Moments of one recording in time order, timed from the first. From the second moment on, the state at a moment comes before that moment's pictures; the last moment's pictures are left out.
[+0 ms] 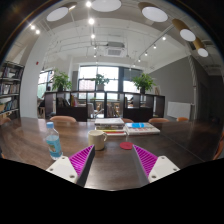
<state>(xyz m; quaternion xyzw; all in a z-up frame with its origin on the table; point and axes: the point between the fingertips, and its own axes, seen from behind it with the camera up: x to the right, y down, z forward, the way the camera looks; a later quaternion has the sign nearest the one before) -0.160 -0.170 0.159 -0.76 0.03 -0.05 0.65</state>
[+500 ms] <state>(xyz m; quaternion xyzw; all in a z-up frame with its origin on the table) -0.398 -0.076 0.101 -0.75 -0.05 0.06 0.65</state>
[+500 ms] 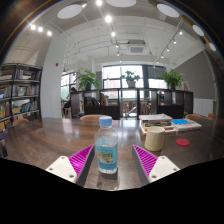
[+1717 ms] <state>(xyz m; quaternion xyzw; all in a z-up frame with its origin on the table) -0.372 0.065 0.163 -0.69 0.17 0.30 0.63</state>
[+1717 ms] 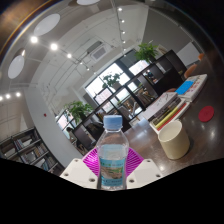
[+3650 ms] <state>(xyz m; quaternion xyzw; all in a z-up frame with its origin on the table) -0.050 0.125 0.161 -0.76 0.08 -0.09 0.64</state>
